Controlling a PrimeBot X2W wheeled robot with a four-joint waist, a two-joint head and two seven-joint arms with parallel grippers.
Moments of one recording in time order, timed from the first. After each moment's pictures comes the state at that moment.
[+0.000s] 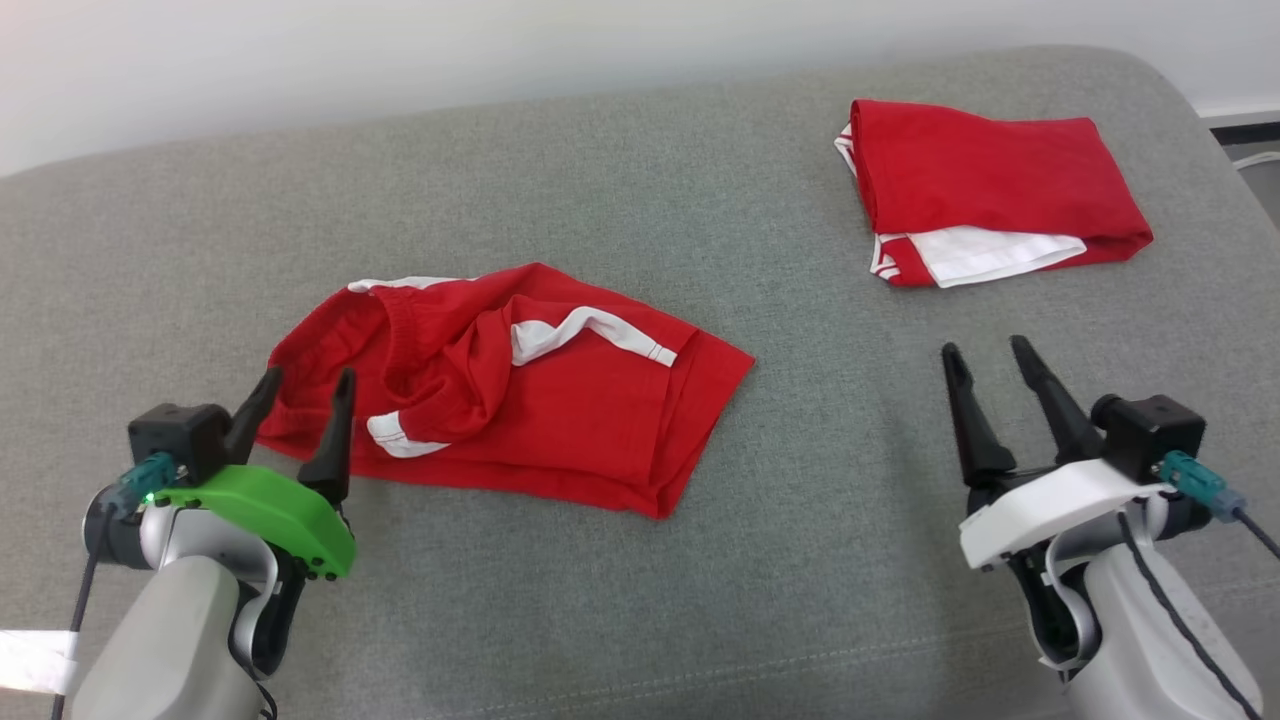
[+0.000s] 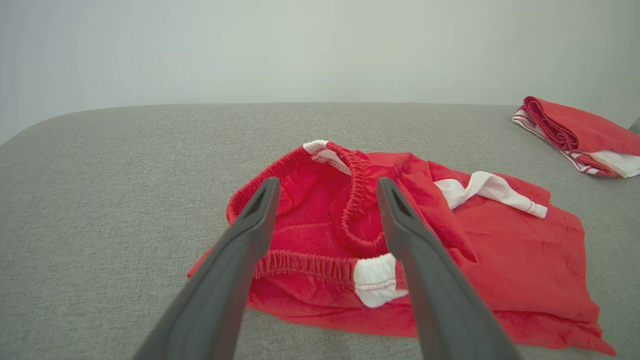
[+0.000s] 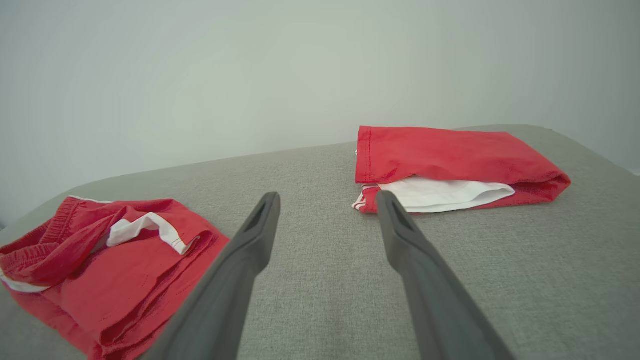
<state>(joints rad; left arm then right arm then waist) -0.38 0.25 -0.39 0.55 -0.62 -0.12 -0.24 -0.16 -0.12 0.16 0.32 0.29 0.10 -0.25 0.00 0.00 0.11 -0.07</state>
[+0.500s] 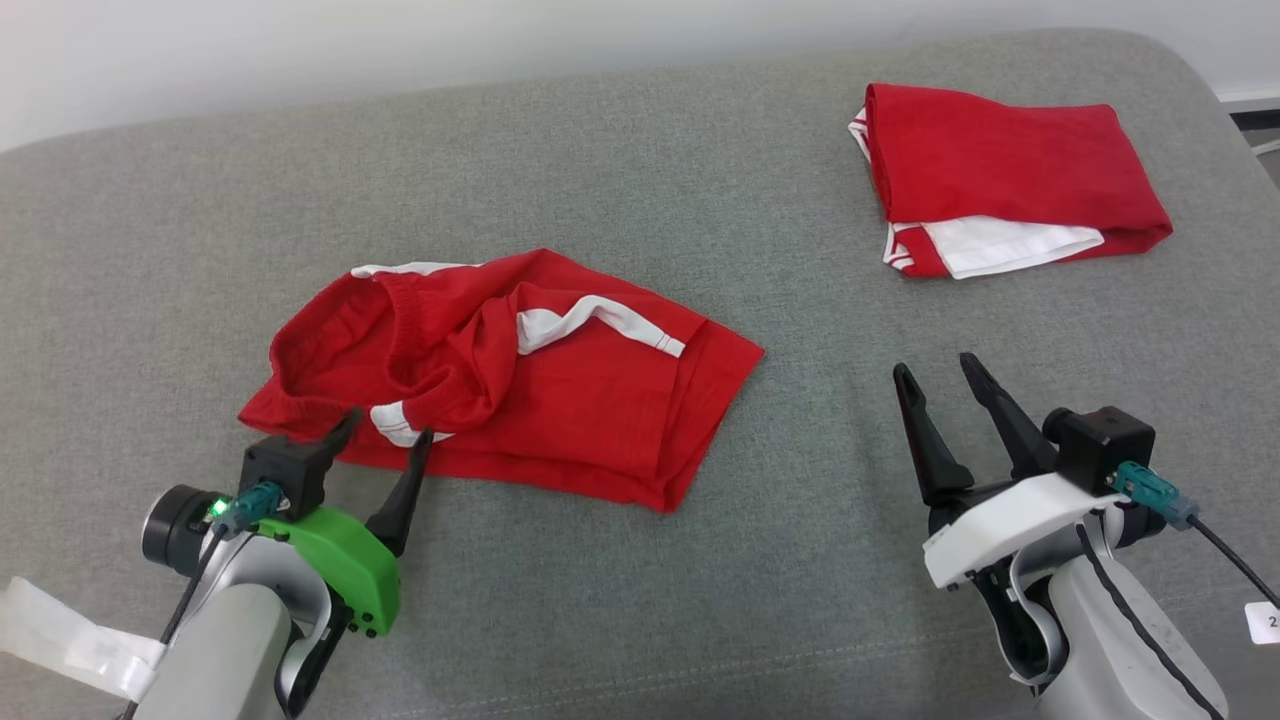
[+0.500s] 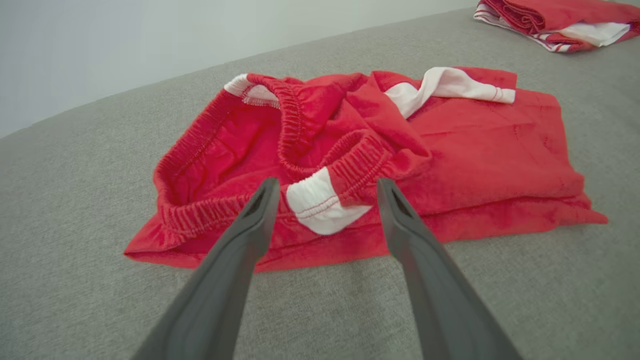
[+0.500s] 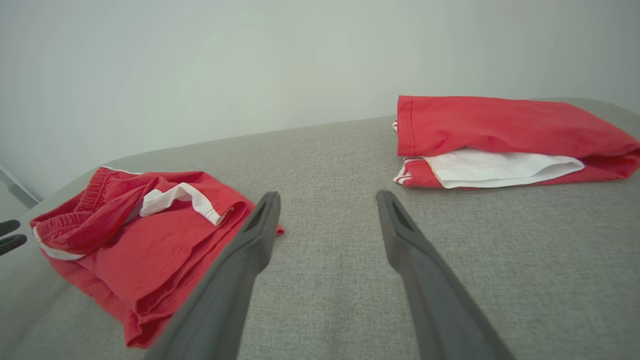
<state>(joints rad) -0.37 0.28 -0.56 0.52 -0.47 -0.12 -0.22 -0.16 -0.09 0.23 0.33 0.29 0.11 -0.25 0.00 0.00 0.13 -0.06</state>
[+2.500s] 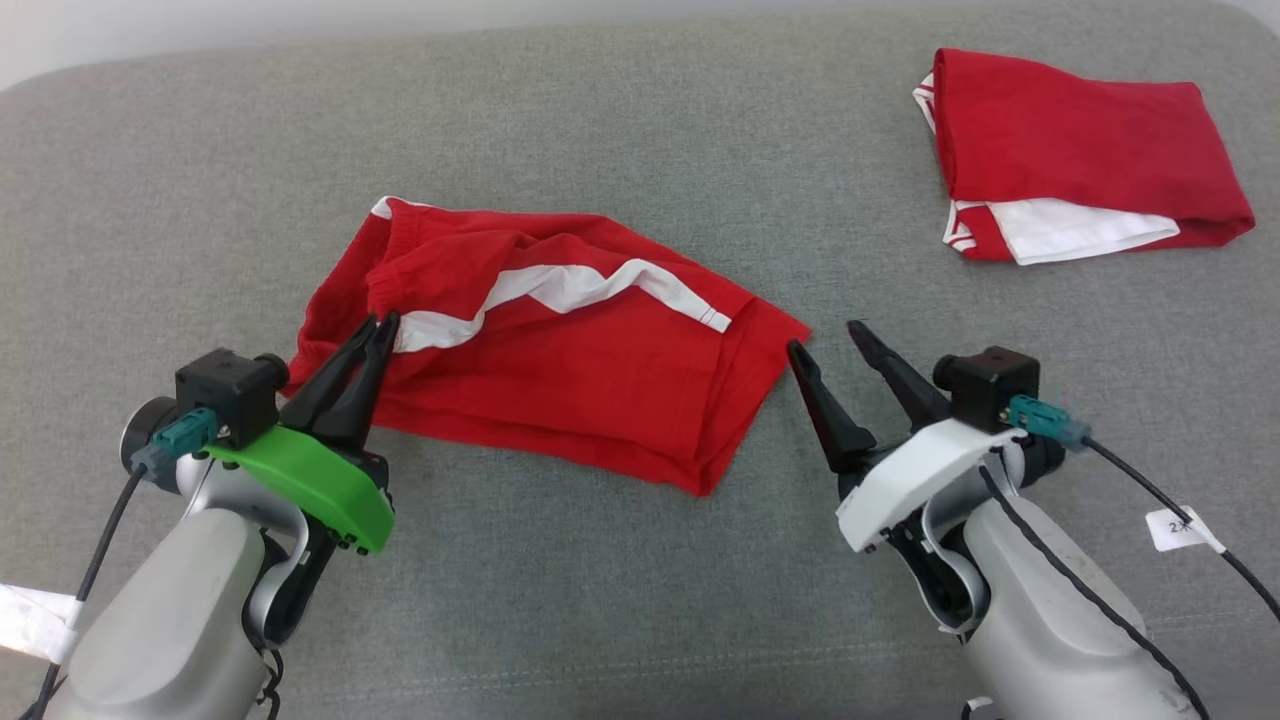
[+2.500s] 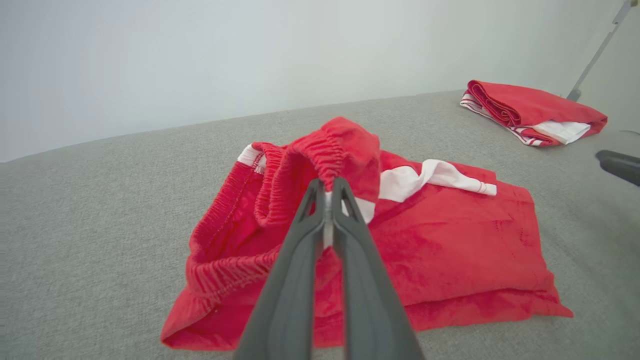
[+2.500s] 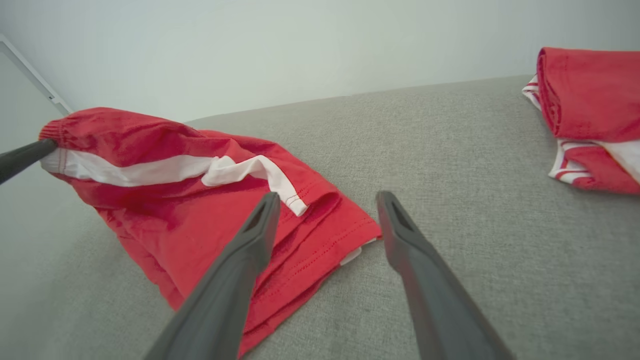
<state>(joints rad) -0.46 0.36 -0.62 0.35 -0.66 -0.12 -0.24 -0.31 -0.07 0.39 0.44 0.37 0.12 -0.22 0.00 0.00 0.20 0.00</state>
